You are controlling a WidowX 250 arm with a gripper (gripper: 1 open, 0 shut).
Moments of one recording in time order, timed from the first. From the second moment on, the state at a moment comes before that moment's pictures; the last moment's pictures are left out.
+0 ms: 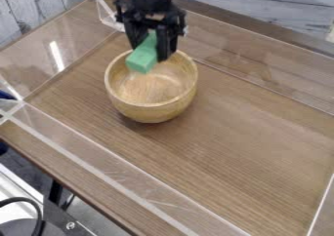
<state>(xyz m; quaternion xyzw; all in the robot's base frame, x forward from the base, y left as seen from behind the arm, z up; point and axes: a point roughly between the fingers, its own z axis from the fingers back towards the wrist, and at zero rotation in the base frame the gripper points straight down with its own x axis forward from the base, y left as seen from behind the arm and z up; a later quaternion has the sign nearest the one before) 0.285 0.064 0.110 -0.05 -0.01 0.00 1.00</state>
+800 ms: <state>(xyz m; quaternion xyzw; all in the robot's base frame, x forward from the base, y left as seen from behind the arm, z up) 0.317 -0.074 0.090 -0.06 0.00 -0.10 0.99</state>
